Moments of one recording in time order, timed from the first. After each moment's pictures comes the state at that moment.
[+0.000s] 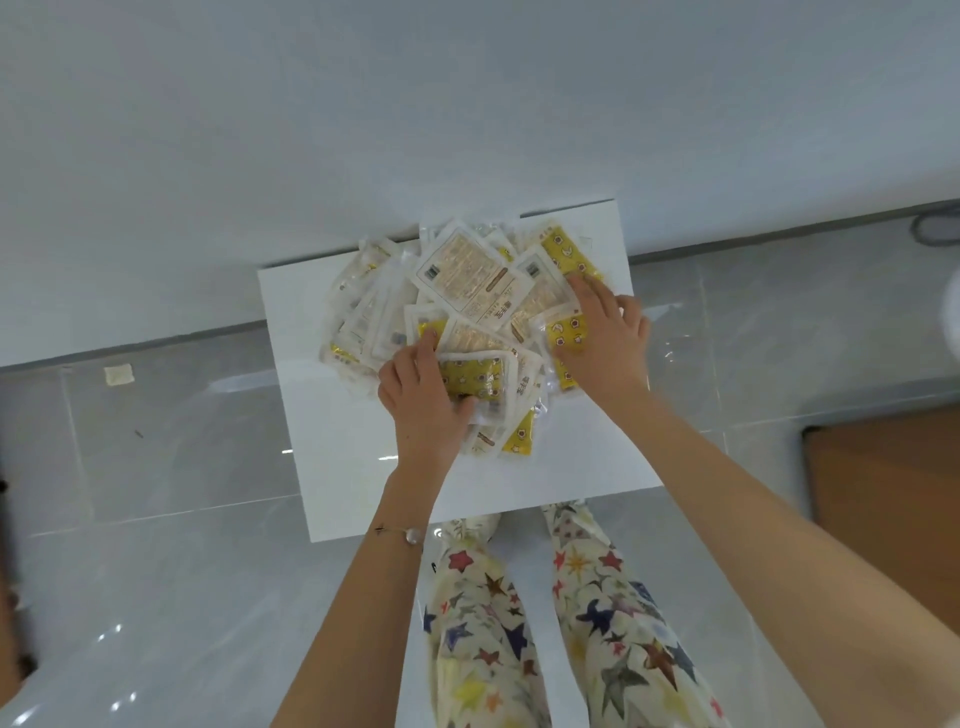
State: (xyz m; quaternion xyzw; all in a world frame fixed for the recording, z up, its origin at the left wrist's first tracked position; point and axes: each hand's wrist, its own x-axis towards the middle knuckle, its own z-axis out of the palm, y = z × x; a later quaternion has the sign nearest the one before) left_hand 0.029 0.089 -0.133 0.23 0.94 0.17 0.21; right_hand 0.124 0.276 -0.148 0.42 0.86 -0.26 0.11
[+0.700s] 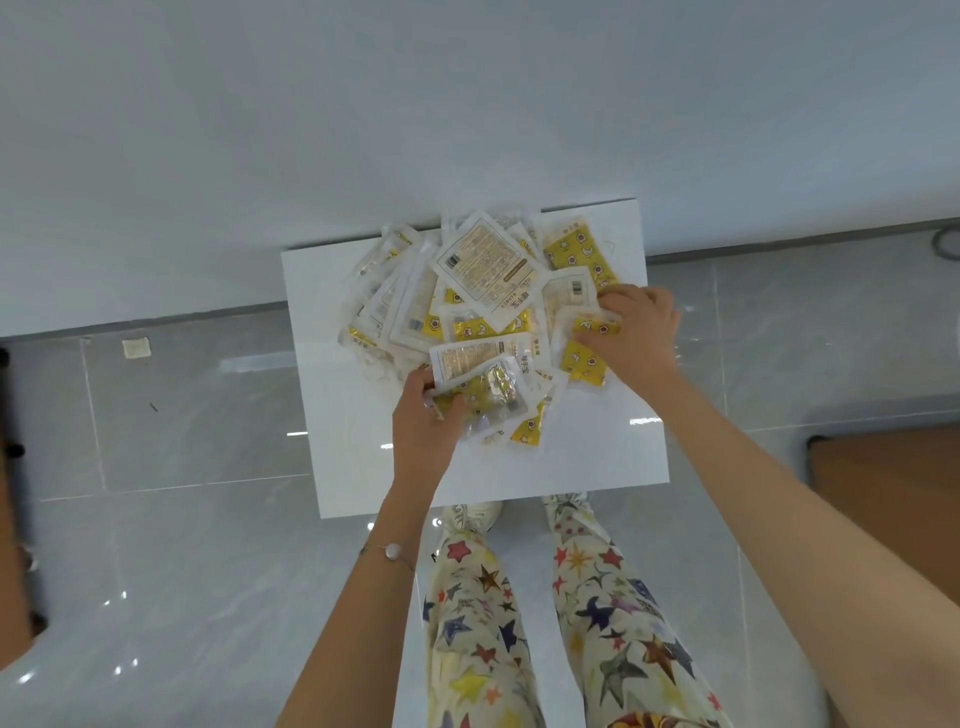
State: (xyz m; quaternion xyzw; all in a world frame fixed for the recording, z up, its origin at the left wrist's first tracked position) left_hand 0.040 0.064 -0.109 0.02 0.87 0.36 0.33; right_hand 0.128 0.294 -0.134 0.43 0.83 -0.34 0.10
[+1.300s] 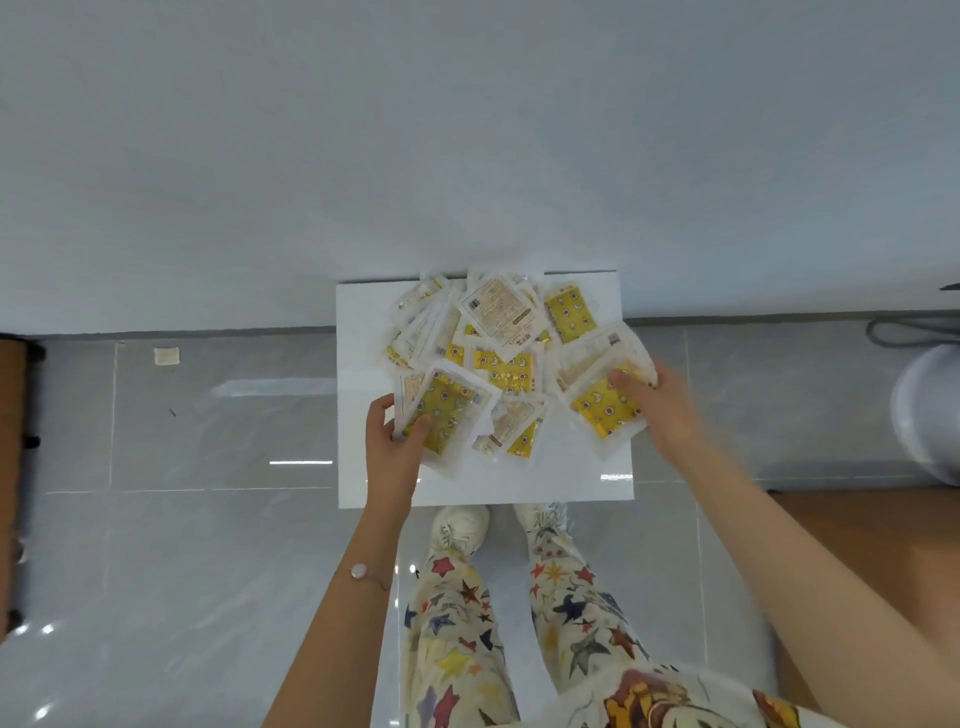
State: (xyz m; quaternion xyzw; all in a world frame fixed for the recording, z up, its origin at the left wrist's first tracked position) left_hand 0.038 0.022 -0.023 -0.14 0.76 0.56 0.31; right_hand 0.168 0.295 -0.027 0.53 0.56 -0.64 0.05
